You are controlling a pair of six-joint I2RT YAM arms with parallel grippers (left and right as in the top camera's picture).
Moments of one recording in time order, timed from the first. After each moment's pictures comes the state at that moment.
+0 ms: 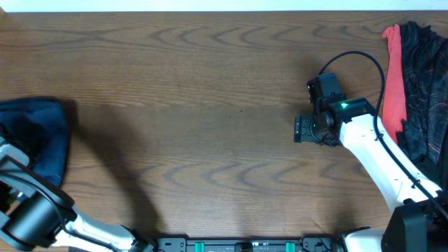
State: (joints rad) left arm 0.91 1.92 1.09 -0.19 -0.11 -0.45; right arm 0.26 1.54 1.07 -0.92 0.07 0.36
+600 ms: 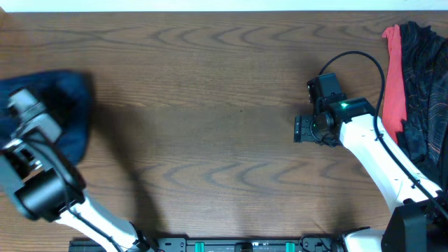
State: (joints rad) left arm 0.59 2.02 1.16 -0.10 -0.17 -0.43; right arm 0.26 1.54 1.07 -0.92 0.07 0.36
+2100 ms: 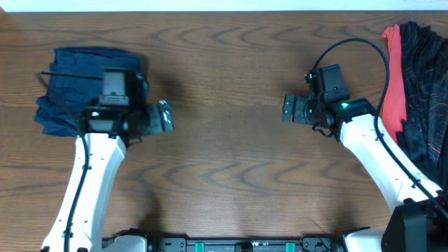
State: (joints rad) left arm -0.08 1.34 1.12 -0.96 0.05 -0.20; right arm 0.25 1.54 1.07 -0.61 0.00 0.37
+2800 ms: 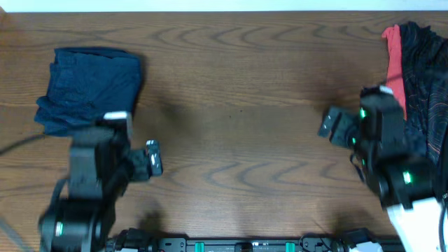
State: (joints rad) left arm -0.10 0.72 1.02 -1.09 0.00 -0.18; right arm 0.22 0.91 0.96 -0.83 0.20 0.46
